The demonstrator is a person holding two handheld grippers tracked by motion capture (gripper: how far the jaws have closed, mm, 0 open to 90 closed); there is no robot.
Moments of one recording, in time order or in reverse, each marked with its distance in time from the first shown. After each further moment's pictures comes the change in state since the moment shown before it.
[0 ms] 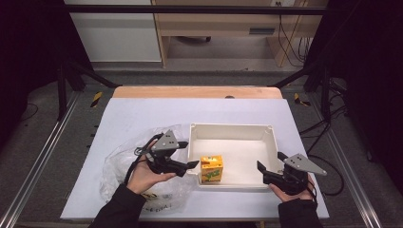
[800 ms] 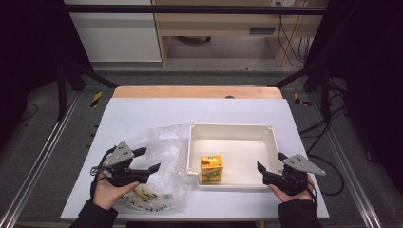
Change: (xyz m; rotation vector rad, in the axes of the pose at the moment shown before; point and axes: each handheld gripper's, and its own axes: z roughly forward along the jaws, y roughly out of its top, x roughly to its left) left arm 0.019 -0.071 -0.076 -0.059 0.236 -0.143; right arm 0.000 -0.002 0.001 0.013 -0.010 -0.009
